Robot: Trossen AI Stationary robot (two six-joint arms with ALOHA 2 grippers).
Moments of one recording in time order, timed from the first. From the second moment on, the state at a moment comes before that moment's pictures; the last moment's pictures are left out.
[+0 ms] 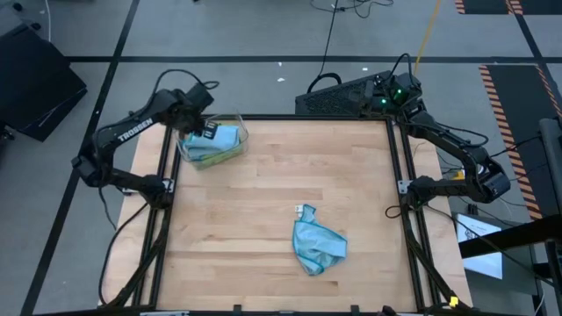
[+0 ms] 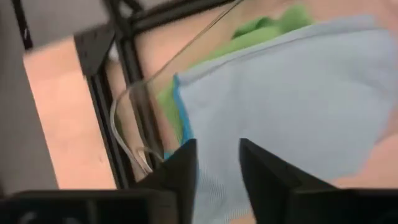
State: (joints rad) left arm 0.84 1.32 1.19 -1.23 -0.25 -0.43; right arm -1.04 1.19 0.78 0.31 -0.81 1.28
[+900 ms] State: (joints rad) left arm 0.75 1.31 1.04 -1.03 -0.24 -0.74; right arm -1.04 1.19 0.78 0.31 -0.79 1.28
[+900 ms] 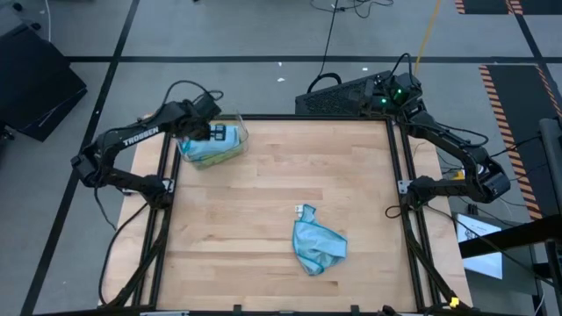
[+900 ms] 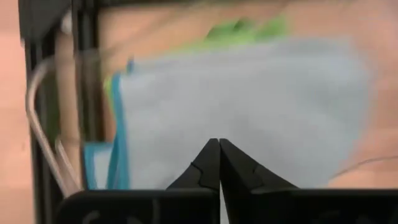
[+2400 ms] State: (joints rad) left arm -0.08 1.92 1.21 -0.11 0.18 -0.22; right arm -0.47 0.83 0.78 -0.48 -0.45 1.18
